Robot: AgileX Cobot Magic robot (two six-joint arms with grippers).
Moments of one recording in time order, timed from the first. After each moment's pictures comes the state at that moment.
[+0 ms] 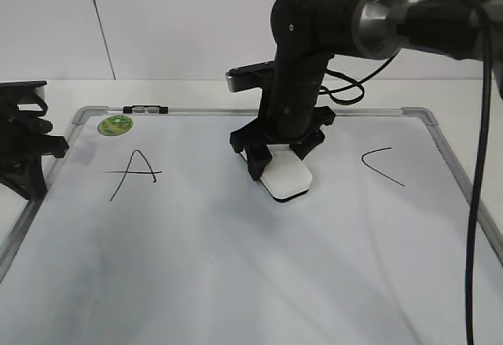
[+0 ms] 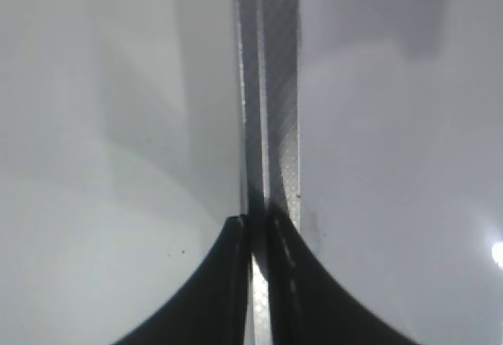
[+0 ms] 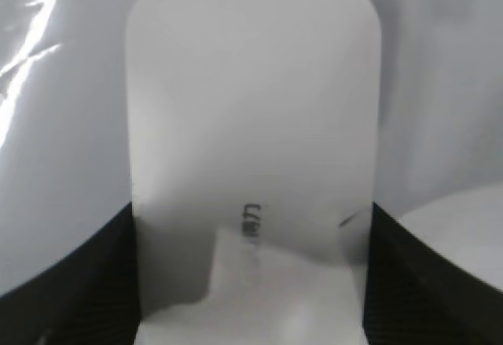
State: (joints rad) left arm -0.06 1.98 -1.30 -0.13 0.92 0.06; right arm 0.50 2.28 -1.90 0.05 1.13 0.01
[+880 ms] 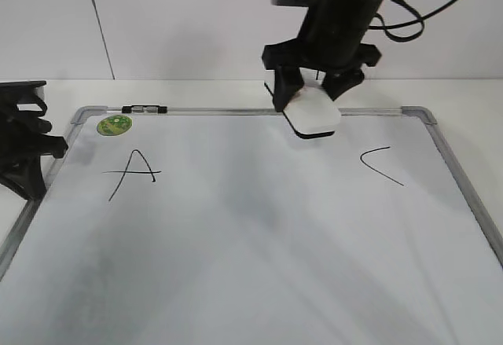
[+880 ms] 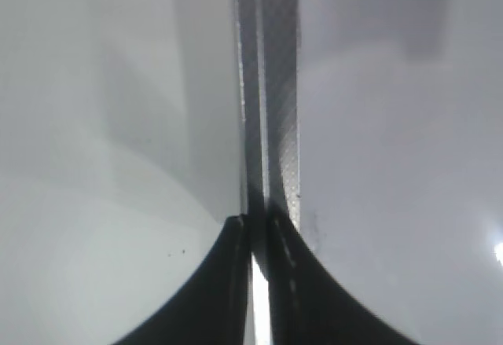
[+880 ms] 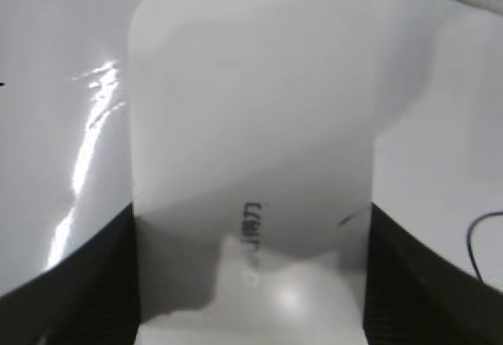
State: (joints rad) left arm -0.06 1.98 -1.30 -0.12 0.92 0.06; right arm 0.39 2.12 -1.97 0.16 1.23 0.02
